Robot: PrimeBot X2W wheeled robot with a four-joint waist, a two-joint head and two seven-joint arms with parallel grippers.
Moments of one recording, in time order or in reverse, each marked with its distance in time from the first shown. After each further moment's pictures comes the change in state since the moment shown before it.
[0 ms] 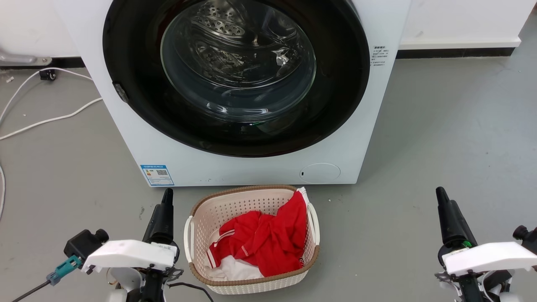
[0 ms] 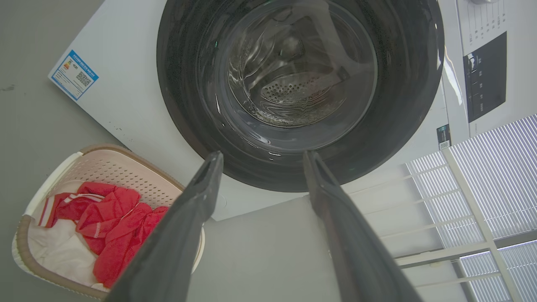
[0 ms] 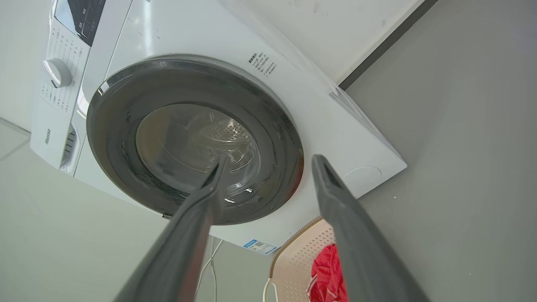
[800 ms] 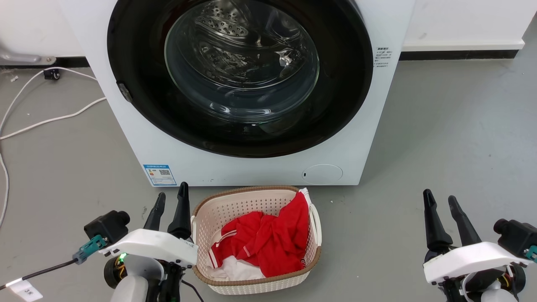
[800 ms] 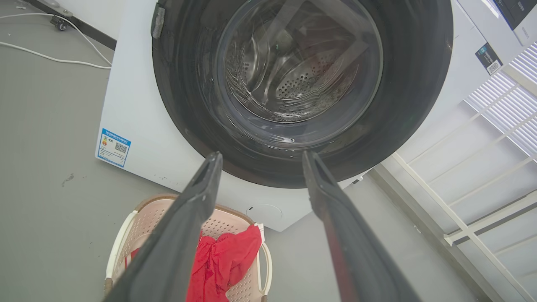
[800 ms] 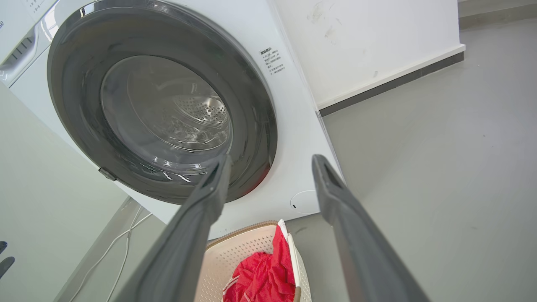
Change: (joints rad) left arm -0.051 0.002 -0.052 0.054 0.413 0.022 -0.077; right arm -0.001 -0.001 0.032 0.009 -0.430 0.000 -0.079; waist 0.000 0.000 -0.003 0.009
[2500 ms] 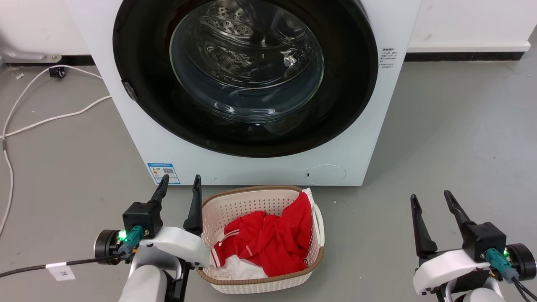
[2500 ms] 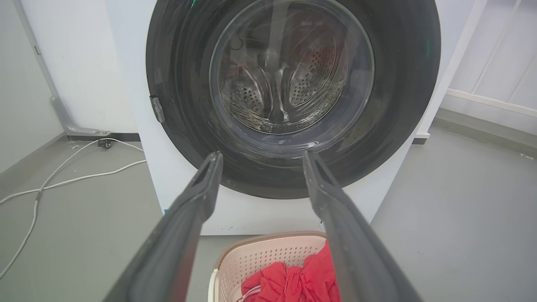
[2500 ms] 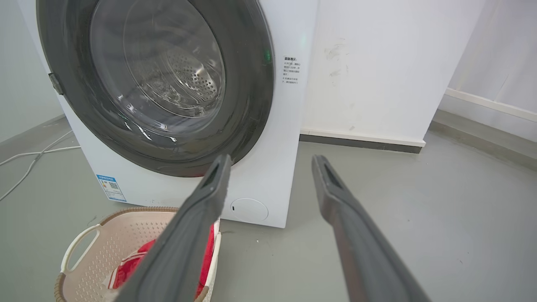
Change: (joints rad) left arm -0.044 0.017 -0.048 0.038 0.511 0.037 -0.119; right arm -0.010 0.005 -0.002 0.042 -0.542 0.000 -0.118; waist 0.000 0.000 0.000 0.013
